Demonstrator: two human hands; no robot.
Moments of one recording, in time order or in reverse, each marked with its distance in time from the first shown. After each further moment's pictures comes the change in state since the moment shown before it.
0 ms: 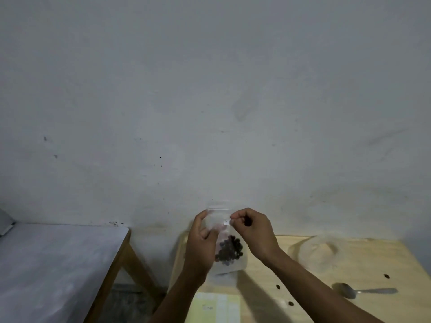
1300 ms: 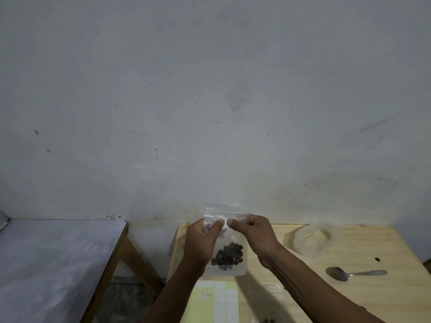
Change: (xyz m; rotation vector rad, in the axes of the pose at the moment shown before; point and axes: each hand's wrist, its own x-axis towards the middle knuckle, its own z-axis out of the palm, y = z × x) left_hand -0.010 0.005 0.002 0.040 -0.030 -0.111; right_hand -0.022 0.012 -0.001 0.331 -0.043 0.336
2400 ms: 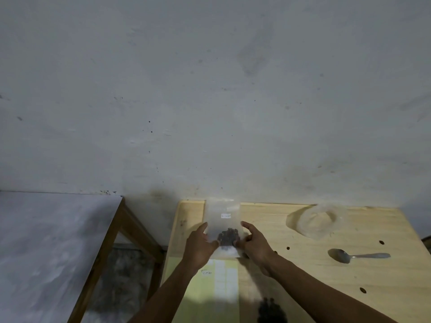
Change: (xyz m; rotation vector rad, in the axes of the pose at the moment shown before) left_hand 0.028 -0.108 -0.004 0.443 -0.164 -0.266; right_hand 0.029 0.113 -0.009 -0.253 -0.088 0.308
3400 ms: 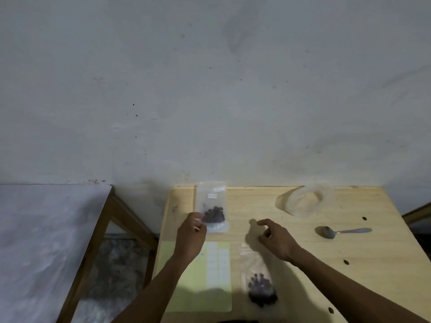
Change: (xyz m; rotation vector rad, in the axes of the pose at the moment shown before) left_hand -0.005 -0.023 0.010 0.050 0.131 0.118; right_hand -0.031 0.032 -0.074 -0.667 0.052 -0.081
